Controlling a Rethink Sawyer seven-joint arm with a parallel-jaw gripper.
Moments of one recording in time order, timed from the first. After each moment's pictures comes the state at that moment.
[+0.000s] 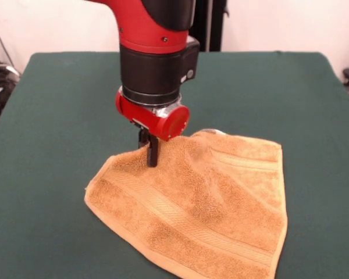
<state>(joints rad) -0.19 -0.37 -0.12 1.30 0.13 0.50 2.18</state>
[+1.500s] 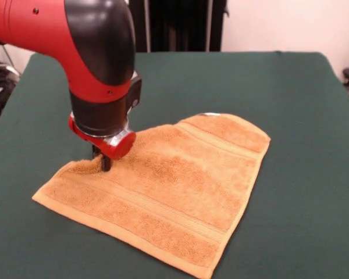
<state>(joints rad) -0.33 -0.23 -0.05 1.09 -0.17 0.77 2.17</state>
